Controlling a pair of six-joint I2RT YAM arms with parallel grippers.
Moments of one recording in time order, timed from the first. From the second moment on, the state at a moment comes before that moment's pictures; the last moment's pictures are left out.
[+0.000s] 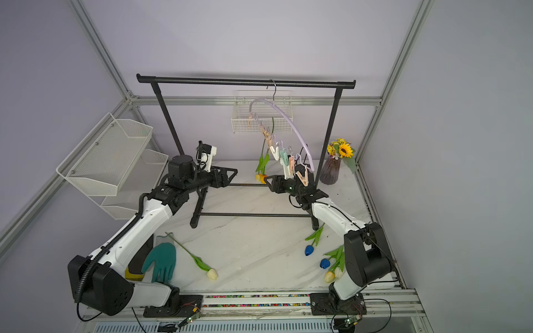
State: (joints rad) left arm -0.32 1.36 1.25 -0.27 0.36 -0.35; right arm 0.35 1.56 1.08 0.14 -0.46 0.44
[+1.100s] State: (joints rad) left arm -0.41 1.16 0.82 -0.94 -0.26 -1.02; right arm 0.41 1.40 0.82 -0.03 -0.41 0.56
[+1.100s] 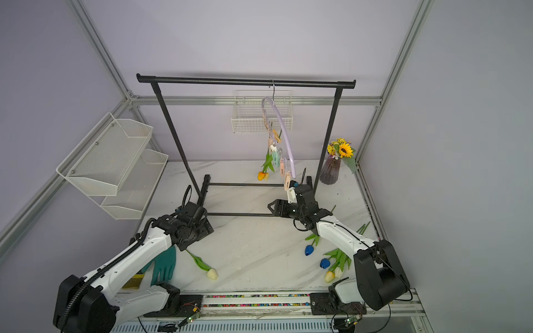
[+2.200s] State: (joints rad) left arm -0.26 1.32 0.61 -0.82 -0.36 -1.11; right arm 0.45 1.44 0.85 -0.03 -0.41 0.58
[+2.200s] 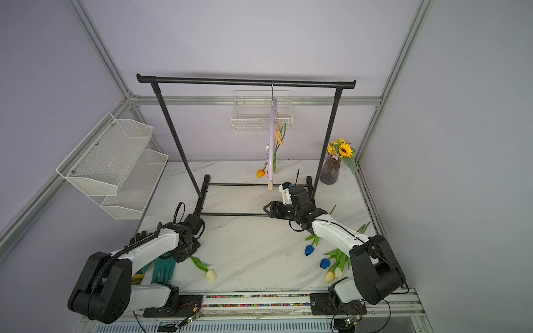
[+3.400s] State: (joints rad) left arm -0.44 1.02 0.78 -0.58 -0.02 -0.68; right arm 0.46 1.41 0.77 0.30 -0.61 0.79
